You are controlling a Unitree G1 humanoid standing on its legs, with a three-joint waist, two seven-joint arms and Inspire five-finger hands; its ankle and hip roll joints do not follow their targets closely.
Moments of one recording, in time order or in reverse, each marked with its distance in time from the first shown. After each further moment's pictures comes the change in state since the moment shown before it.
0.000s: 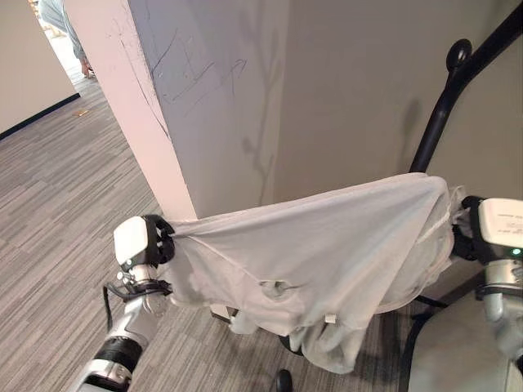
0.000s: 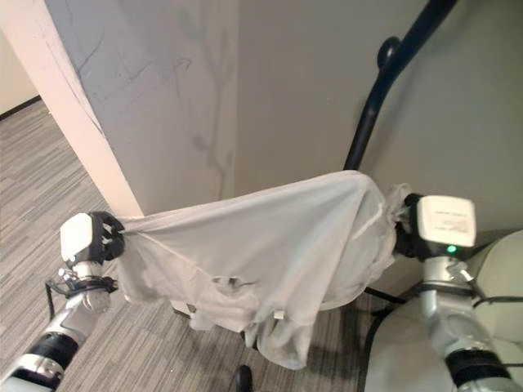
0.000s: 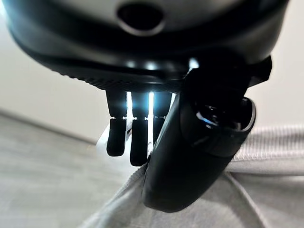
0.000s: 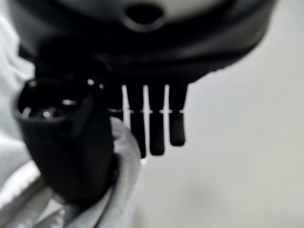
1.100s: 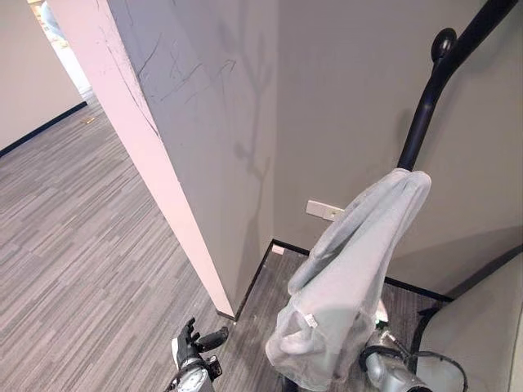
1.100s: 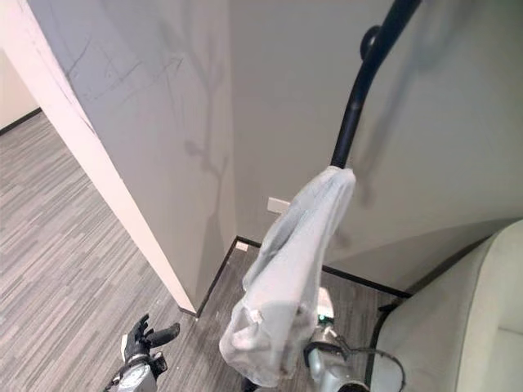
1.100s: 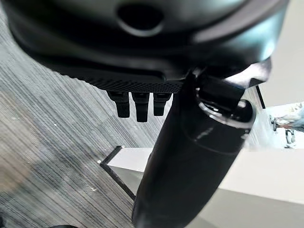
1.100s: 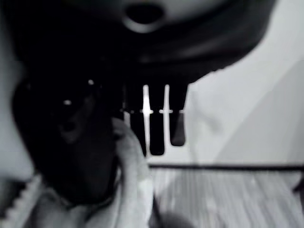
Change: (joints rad) left arm 0.245 -0.373 0.047 0.319 -0.890 -0.219 -0.252; right arm 0.034 0.504 0.415 0.342 0.044 -0.021 0.111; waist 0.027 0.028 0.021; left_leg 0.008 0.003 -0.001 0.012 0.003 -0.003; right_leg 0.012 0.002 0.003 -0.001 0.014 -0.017
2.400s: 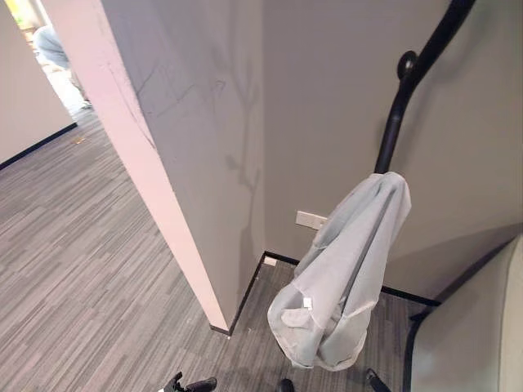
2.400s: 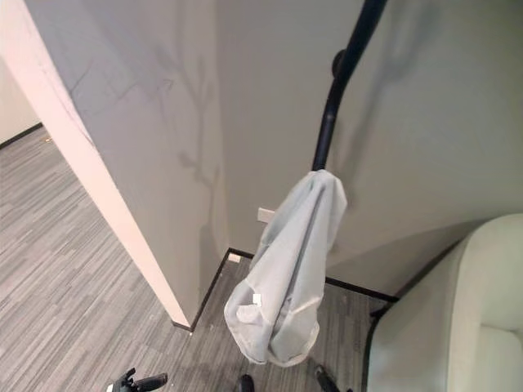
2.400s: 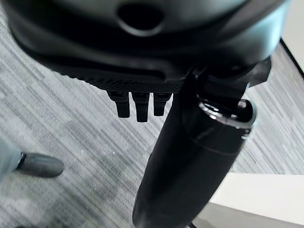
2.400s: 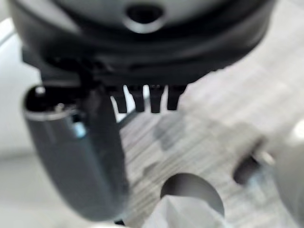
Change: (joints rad) left arm 0.030 0.018 0.088 0.259 -0.024 0.069 -0.071; right arm 0.286 0.268 -0.603 0.204 1.664 -0.258 0.277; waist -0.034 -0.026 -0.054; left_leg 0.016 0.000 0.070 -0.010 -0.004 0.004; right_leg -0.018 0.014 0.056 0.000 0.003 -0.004
